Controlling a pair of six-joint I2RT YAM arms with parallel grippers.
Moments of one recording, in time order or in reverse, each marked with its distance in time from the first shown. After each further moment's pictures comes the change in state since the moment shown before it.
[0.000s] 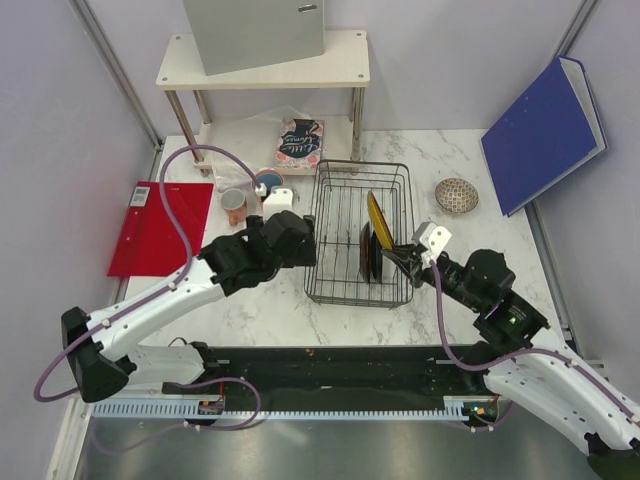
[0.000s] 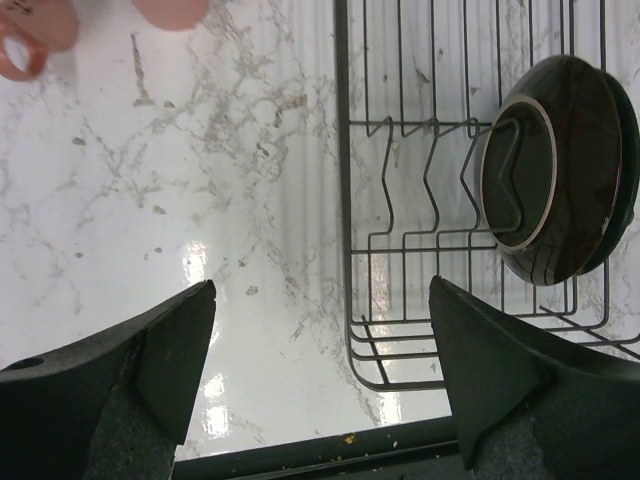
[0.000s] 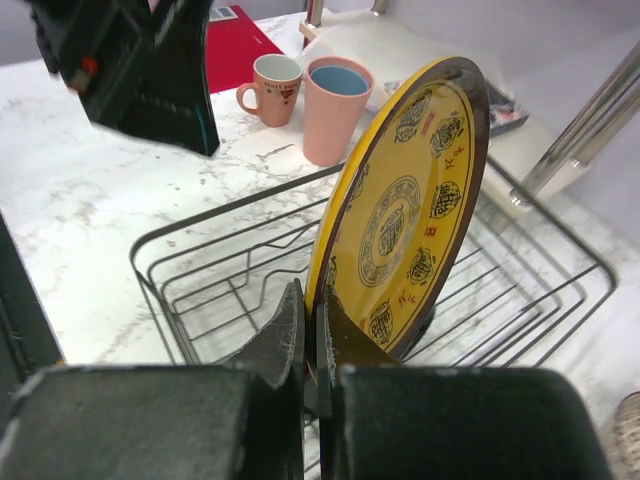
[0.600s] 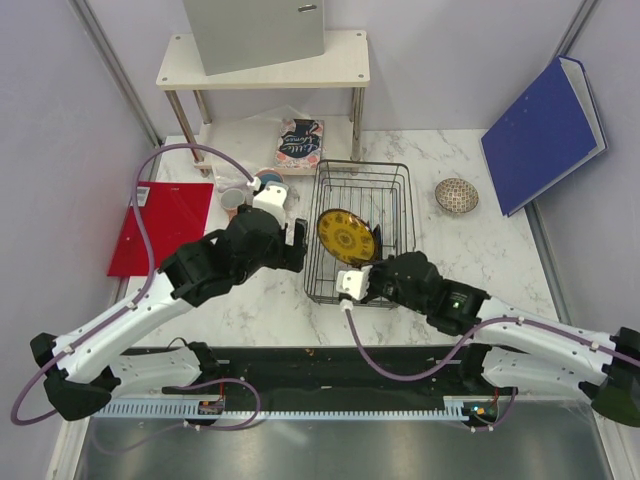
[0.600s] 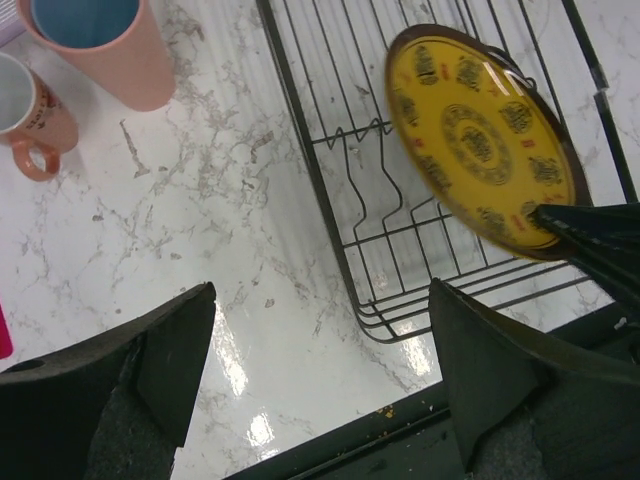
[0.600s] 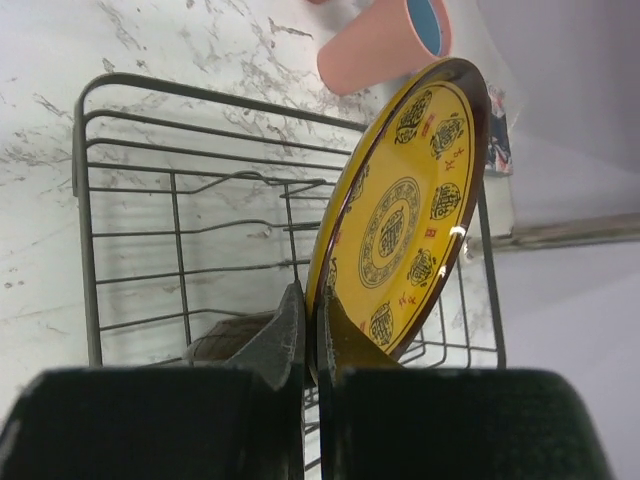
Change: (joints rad) left arm 0.010 -0.174 0.047 -0.014 0.092 0.280; right arm 0.317 0.320 0.019 0.010 0.258 -0.641
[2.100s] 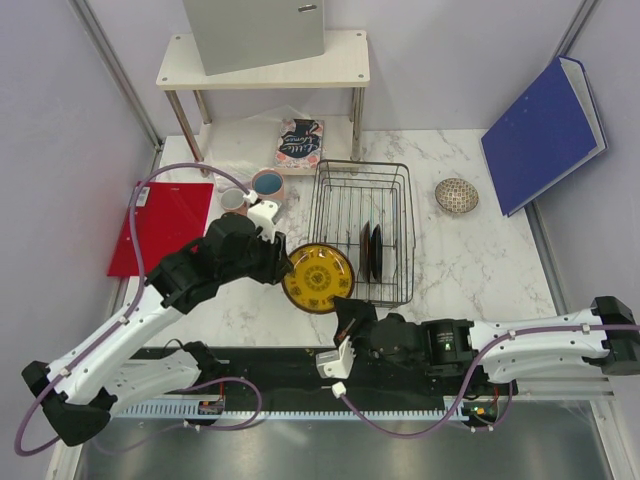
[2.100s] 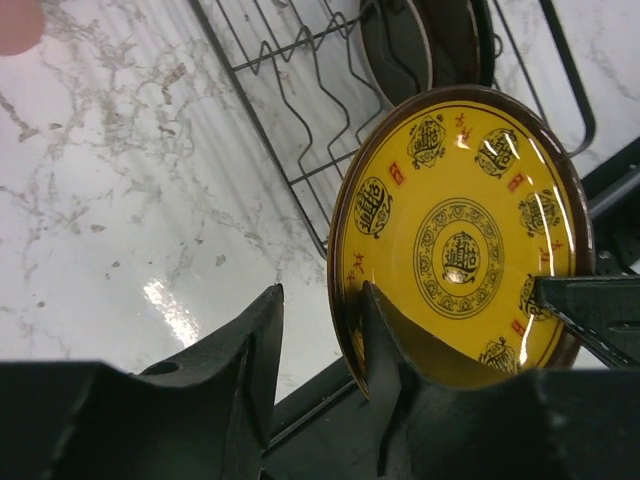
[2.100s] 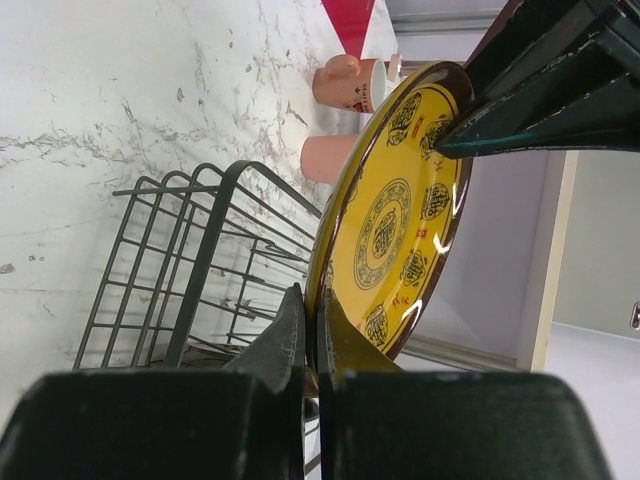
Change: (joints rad) left arm 0.152 -0.109 -0.140 0.007 0.392 0.113; right arm 0.539 0.067 -0.013 0.024 0.422 -0.382
